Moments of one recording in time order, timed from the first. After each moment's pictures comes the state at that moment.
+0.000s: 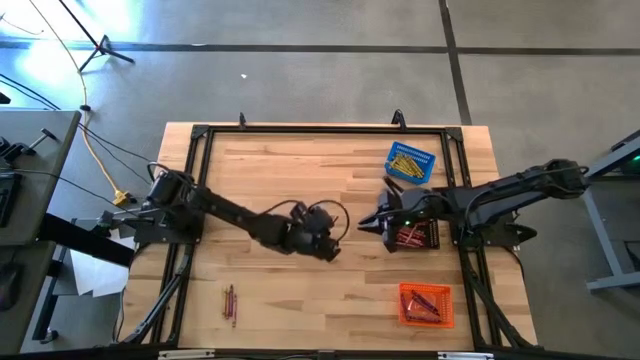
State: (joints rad) left arm -0.28 1.88 1.27 -0.30 -0.67 -0.73; right arm 0.13 1.14 0.57 0.15 -0.01 0.39
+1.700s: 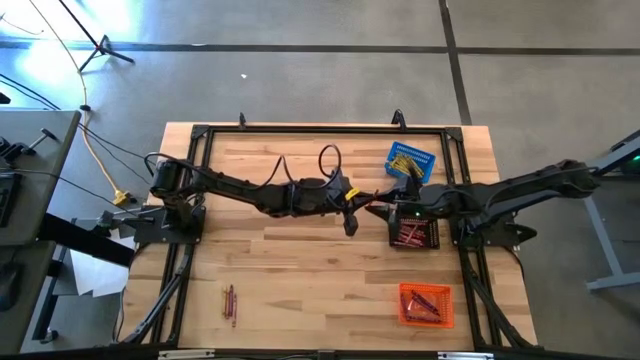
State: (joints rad) left arm -0.05 1.86 1.27 0.46 -0.25 -0.20; right arm 0.16 0.96 0.57 0.05 0.34 0.47
